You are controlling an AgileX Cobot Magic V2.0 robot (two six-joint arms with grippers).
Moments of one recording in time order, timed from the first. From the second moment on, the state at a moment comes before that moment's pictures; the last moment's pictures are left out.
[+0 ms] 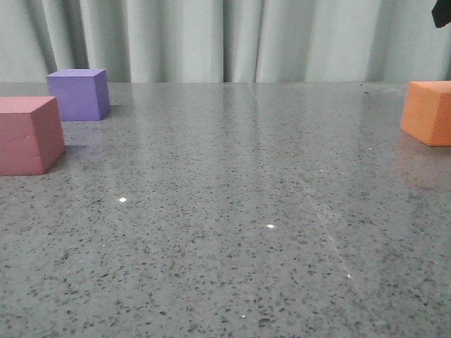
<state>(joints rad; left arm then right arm) -0.06 0.00 0.00 0.21 0.12 -0.13 0.08 1.26 -1.02 -0.01 0.48 0.04</state>
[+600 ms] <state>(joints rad) -0.06 0.00 0.00 0.21 0.12 -0.13 0.08 1.54 -1.15 -0.04 0.56 0.04</state>
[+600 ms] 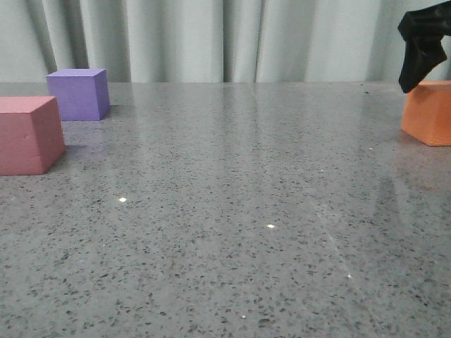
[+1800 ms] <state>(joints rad) -0.06 0.00 0.00 0.21 0.12 -0.13 0.40 1.64 -1.49 0.08 0.77 0.25</state>
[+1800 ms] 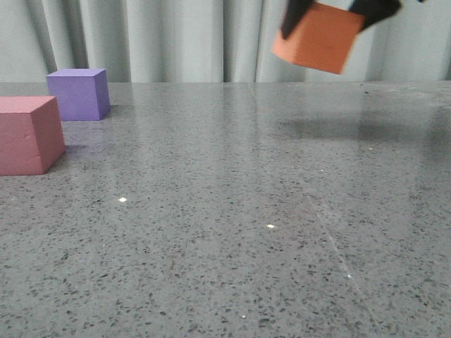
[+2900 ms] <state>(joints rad) -0.06 0.00 0.00 0.20 0.12 -0.13 0.70 2.04 -1.84 -0.29 0.95 0.78</state>
